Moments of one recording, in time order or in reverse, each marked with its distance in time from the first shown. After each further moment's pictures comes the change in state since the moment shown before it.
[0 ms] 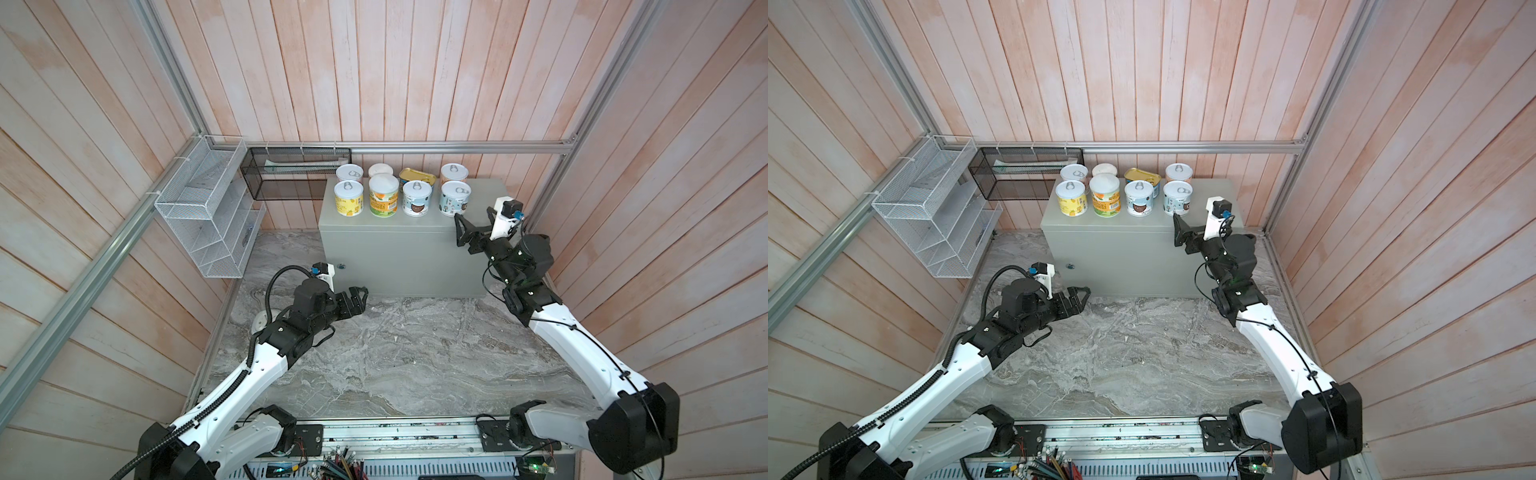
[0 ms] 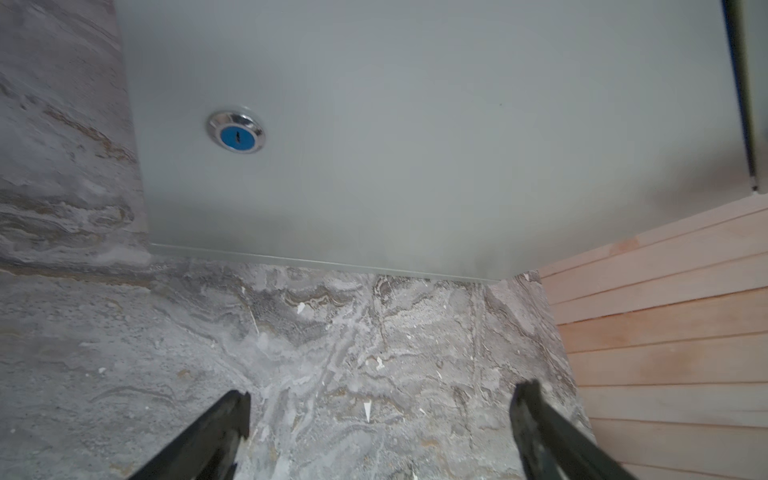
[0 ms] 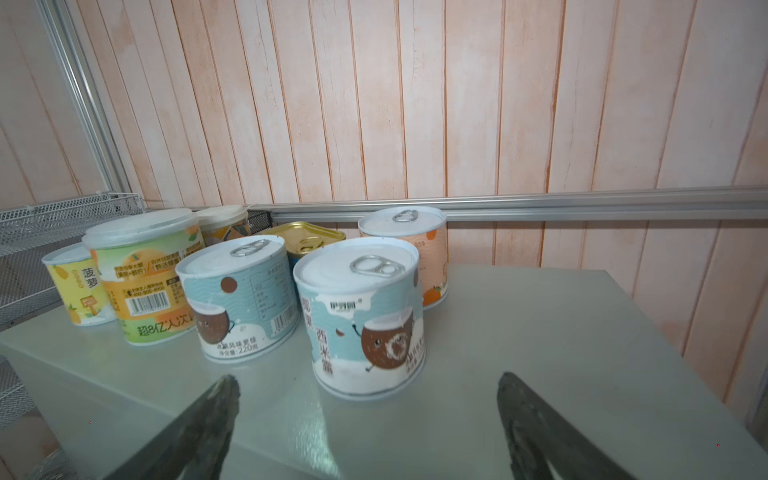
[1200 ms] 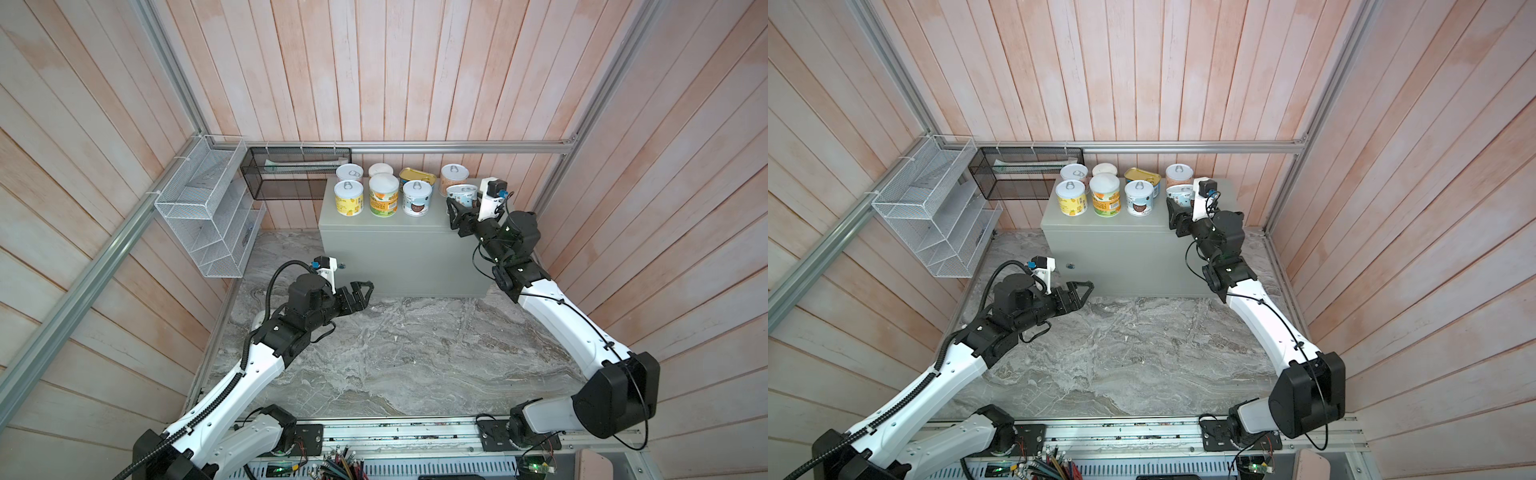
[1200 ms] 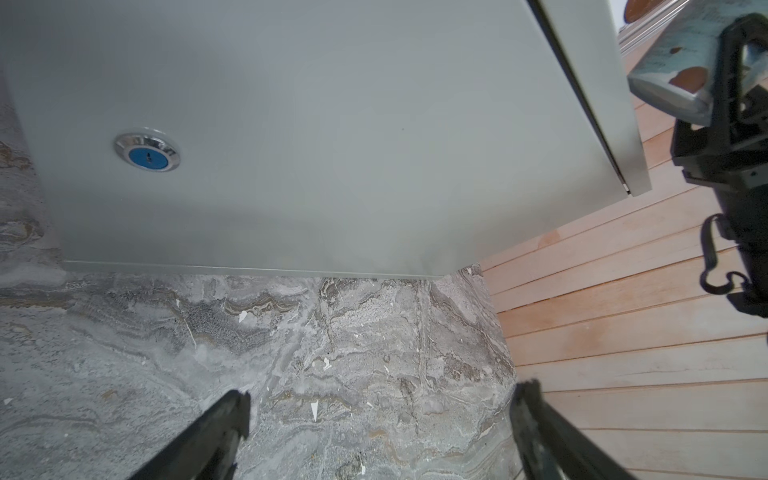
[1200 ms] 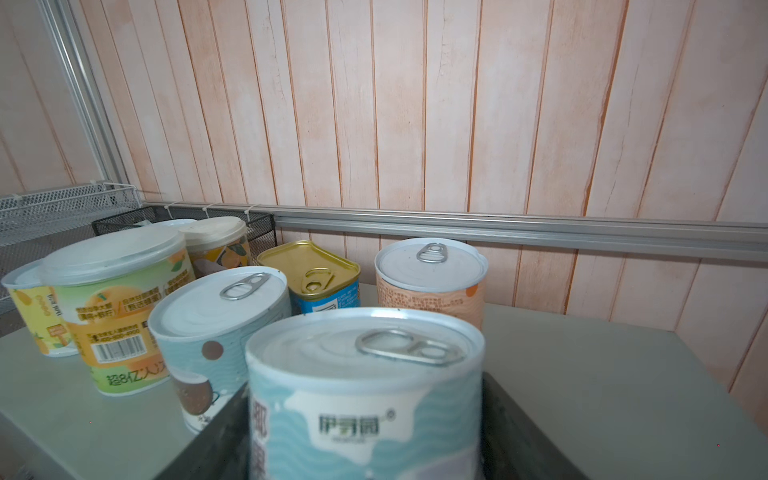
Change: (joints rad) left arm 0.000 -0.020 0.066 0.002 0.138 -0.052; right arm 0.027 0.241 0.296 -0.083 -0.021 -0.053
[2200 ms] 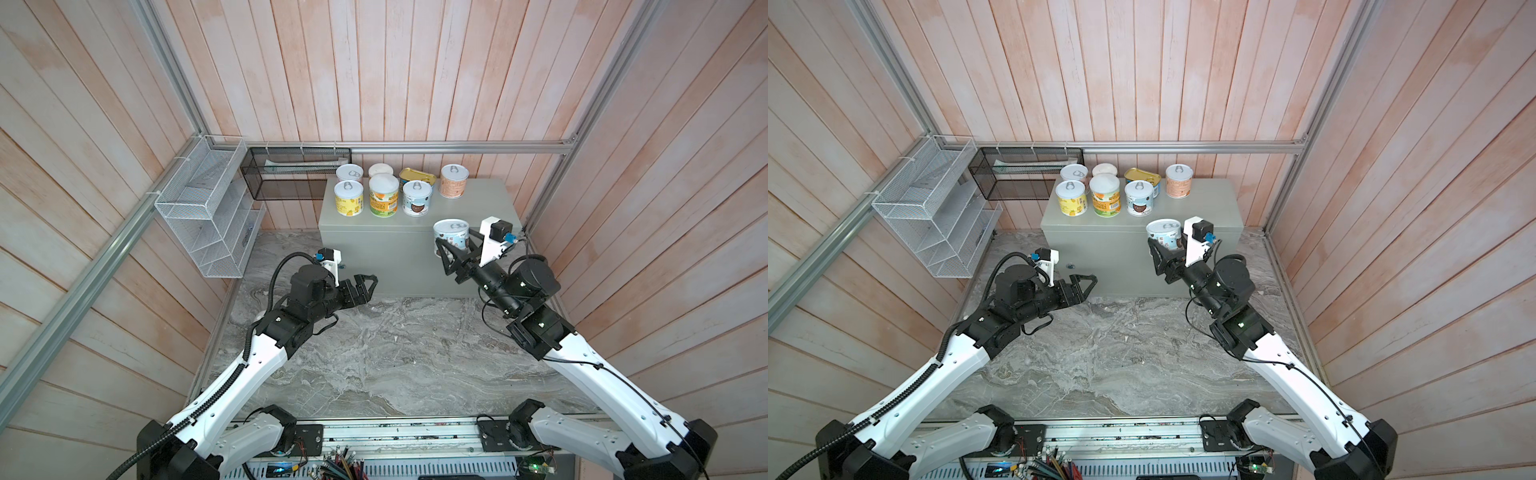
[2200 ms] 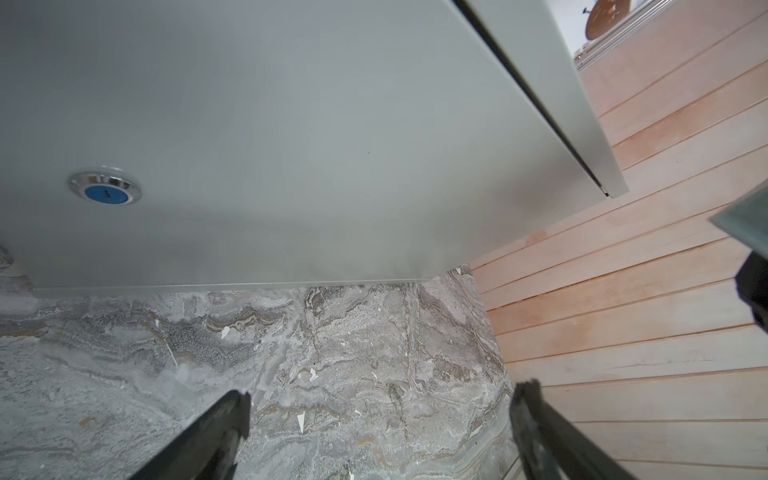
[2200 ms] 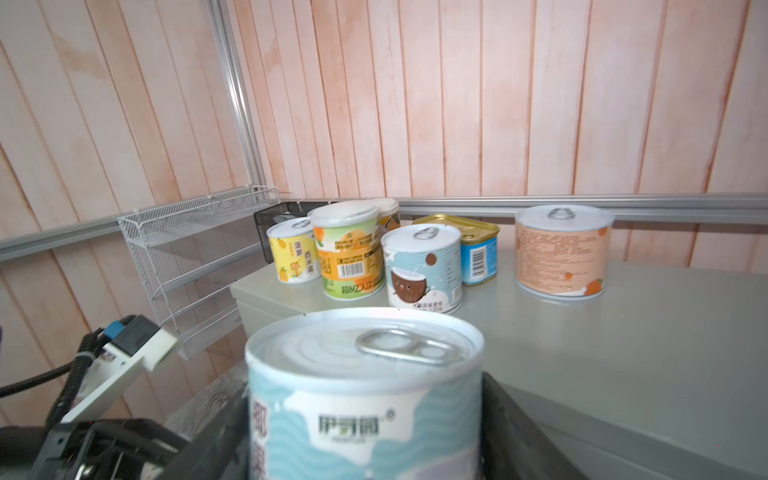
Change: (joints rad) left arm 0.000 0.060 0.083 -0.017 0.038 0.020; right arm 0.234 -0.404 -0.256 -0.093 0.054 0.079
